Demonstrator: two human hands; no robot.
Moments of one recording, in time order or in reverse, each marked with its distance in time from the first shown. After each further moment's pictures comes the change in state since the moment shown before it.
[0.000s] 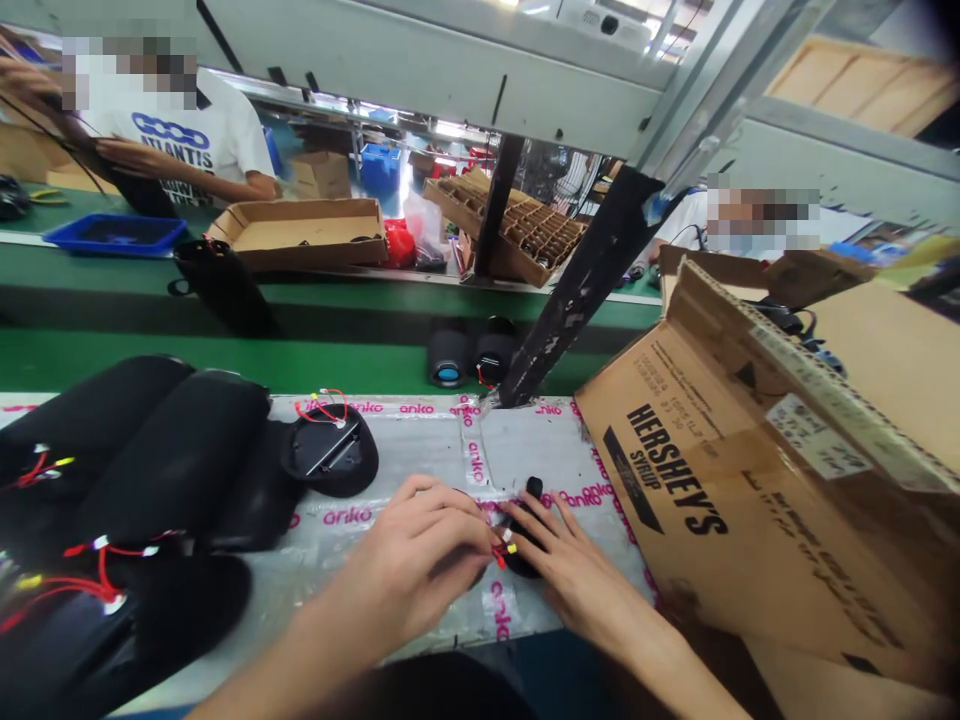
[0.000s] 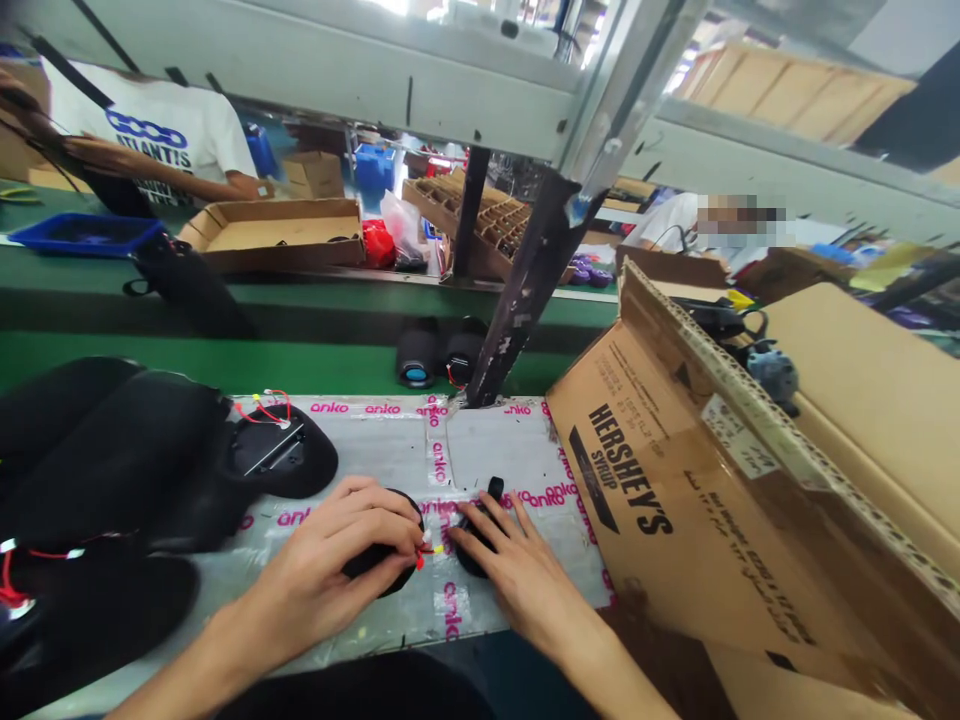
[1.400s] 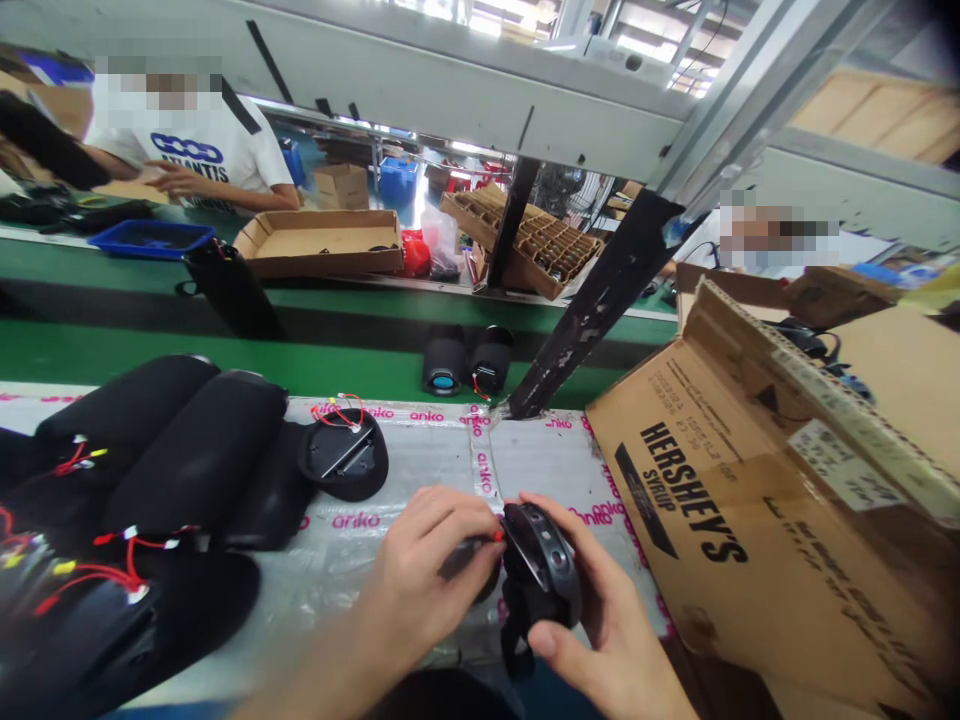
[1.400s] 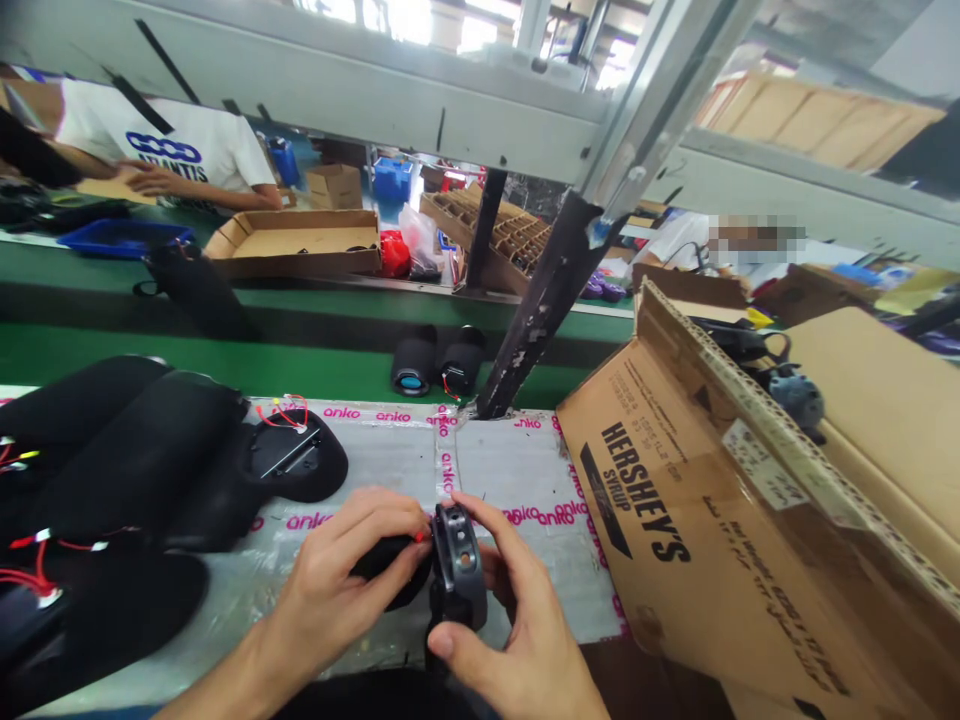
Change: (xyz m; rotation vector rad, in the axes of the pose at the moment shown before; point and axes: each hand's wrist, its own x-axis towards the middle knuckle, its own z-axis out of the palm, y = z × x) left_hand -0.005 0.005 0.018 0.034 0.268 -0.107; right_hand 0.006 -0.069 -0.031 1.194 0.377 0.133
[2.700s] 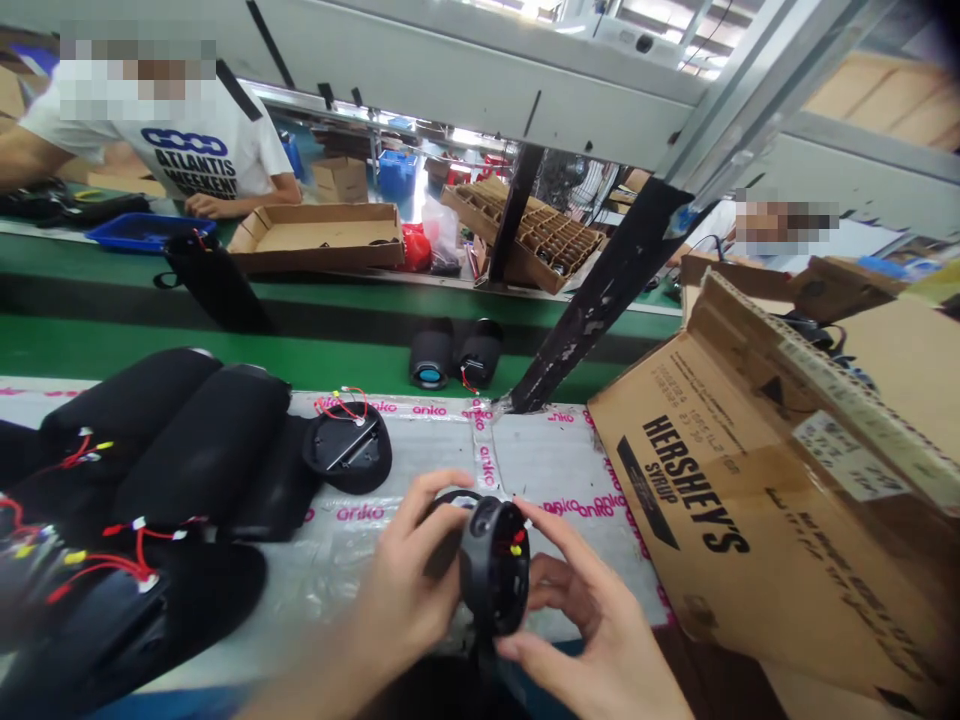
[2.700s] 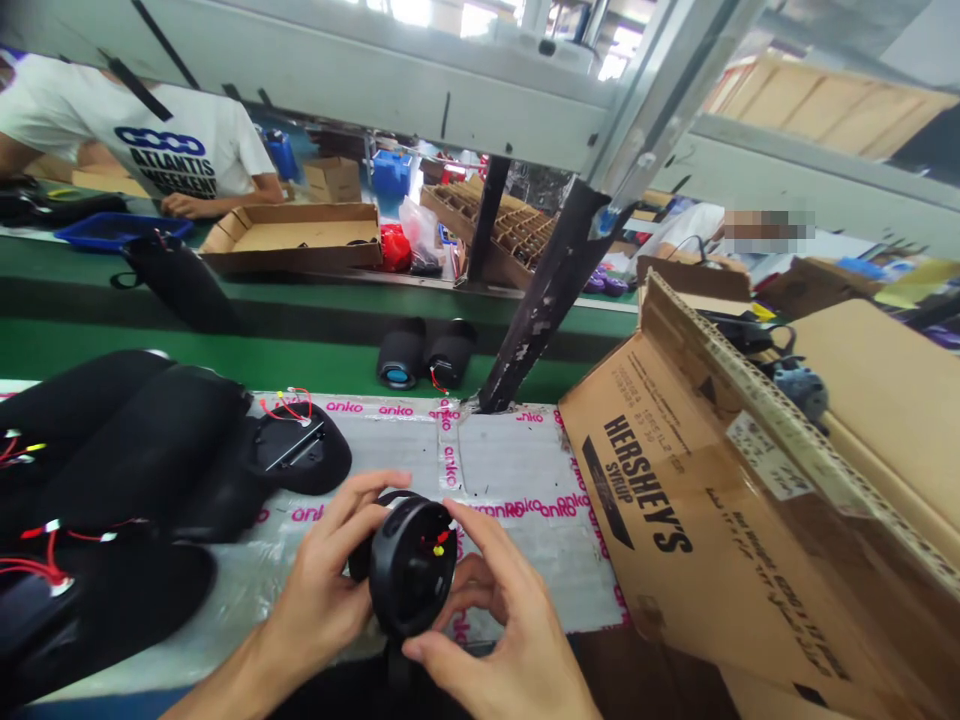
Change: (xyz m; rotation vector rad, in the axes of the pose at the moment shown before) left_hand -0.022 -0.008 -0.007 -0.133 0.026 -0.177; right_hand -0.001 -0.011 0.025 -0.093 0.074 0.018
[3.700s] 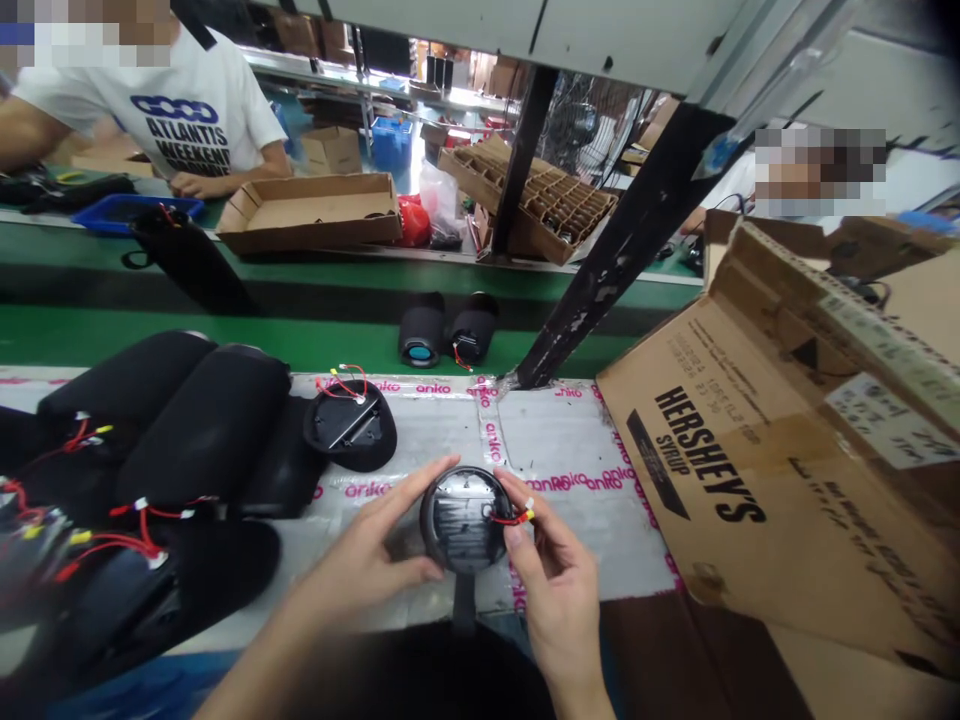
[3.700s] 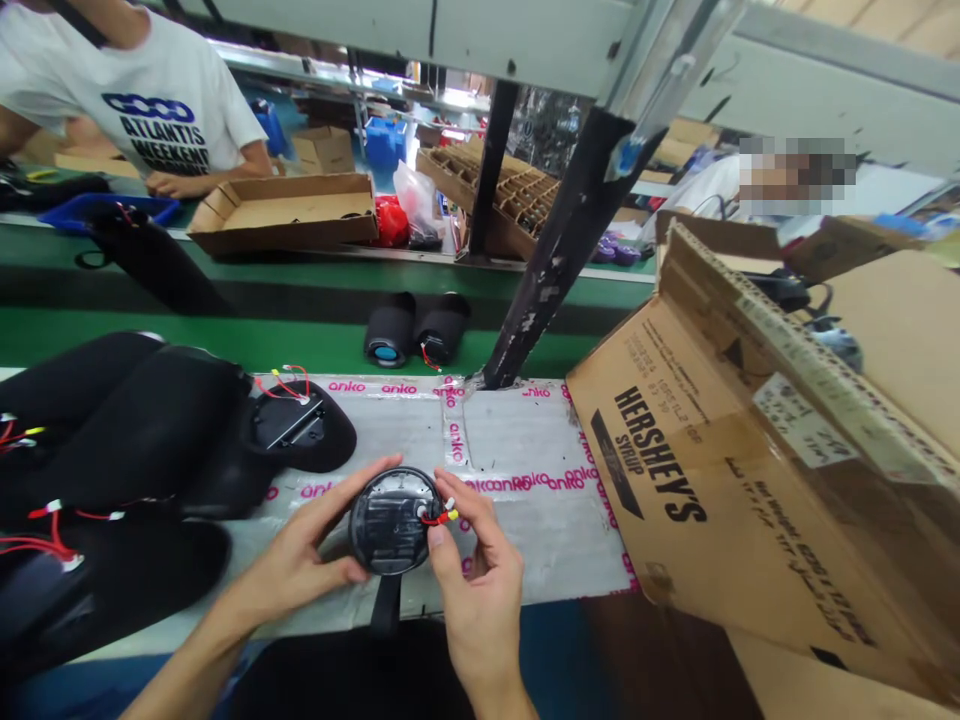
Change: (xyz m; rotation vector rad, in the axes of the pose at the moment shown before) left_hand -0.024 -0.048 -0.046 -0.079 -0.360 -0.166; right_hand 0.011 0.035 0.053 0.119 0.422 -0.094
